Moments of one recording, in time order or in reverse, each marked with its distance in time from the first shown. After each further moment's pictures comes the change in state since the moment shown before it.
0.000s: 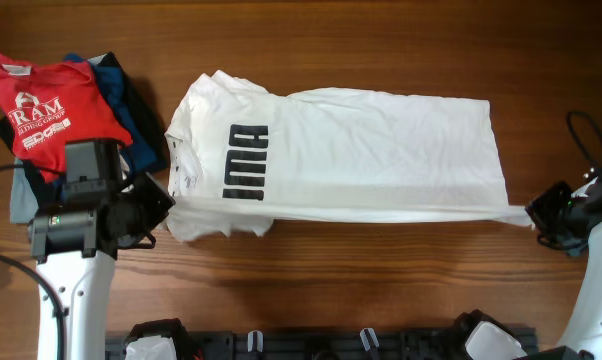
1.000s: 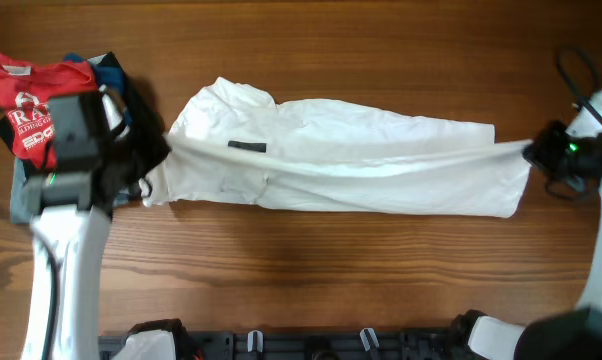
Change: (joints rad) left arm -0.019 0.204 0.137 0.310 0.108 0.054; right arm 0.161 0.230 0.261 0.096 -0.182 -0.175
